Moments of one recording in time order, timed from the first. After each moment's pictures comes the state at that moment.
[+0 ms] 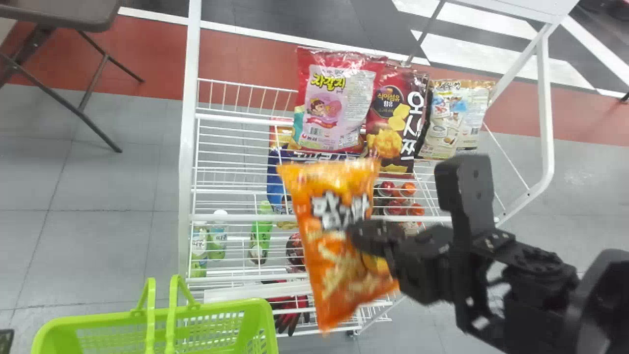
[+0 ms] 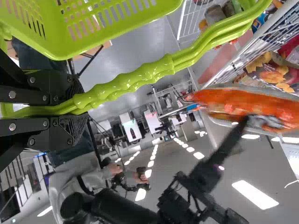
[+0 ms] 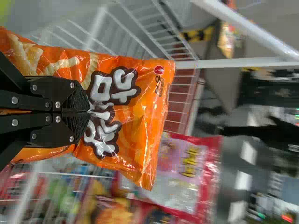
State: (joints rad) left arm 0.56 0.16 0.03 -2.09 0.29 1.15 -1.33; right arm 0.48 -0.46 -0.29 -2.73 -0.70 1.40 -0.05
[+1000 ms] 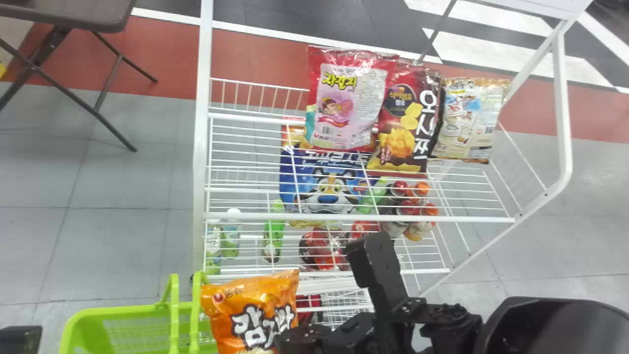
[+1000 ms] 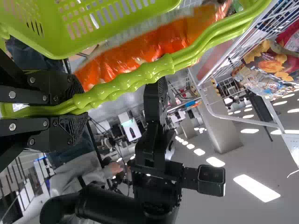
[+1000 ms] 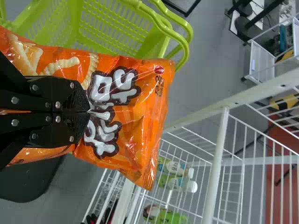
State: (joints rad) left arm 0.59 0.15 0.02 -2.13 0.28 1.11 -1.33; right arm 0.47 -0.28 0.01 -2.60 -0.55 1.57 0.11
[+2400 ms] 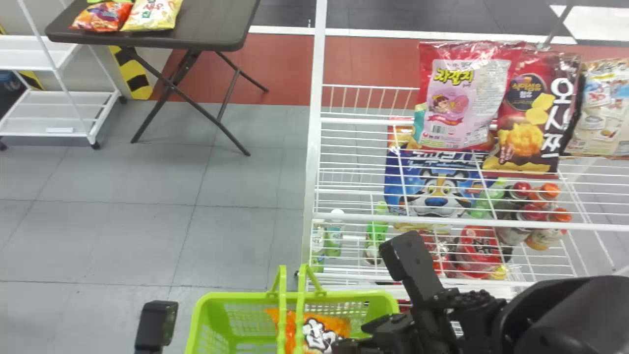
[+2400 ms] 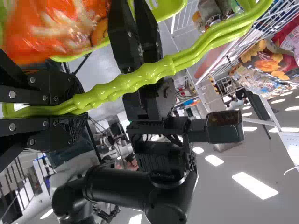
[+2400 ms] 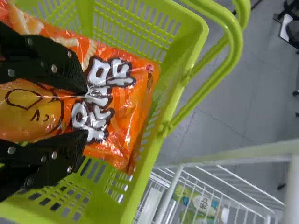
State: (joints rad) left arm 0.58 0.16 0.03 -2.12 0.29 1.11 -1.34; right arm 0.27 -0.23 0.25 -2.33 -0.42 1.57 0.06
